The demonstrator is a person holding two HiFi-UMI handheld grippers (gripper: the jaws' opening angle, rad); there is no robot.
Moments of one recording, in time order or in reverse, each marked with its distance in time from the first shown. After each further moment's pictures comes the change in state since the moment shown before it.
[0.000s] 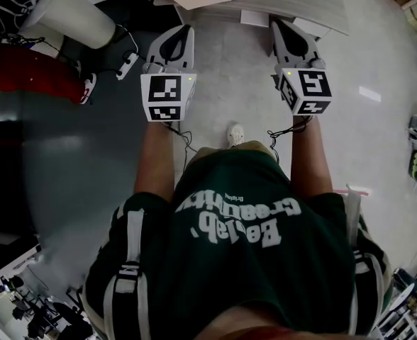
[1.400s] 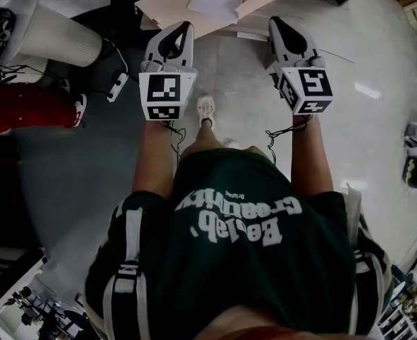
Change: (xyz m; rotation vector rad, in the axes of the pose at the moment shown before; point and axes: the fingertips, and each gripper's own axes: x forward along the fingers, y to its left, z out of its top) left arm 0.025 0.014 0.025 0.006 -0.039 0.032; right arm 0.030 -0.013 0.031 -0.029 -0.033 0.066
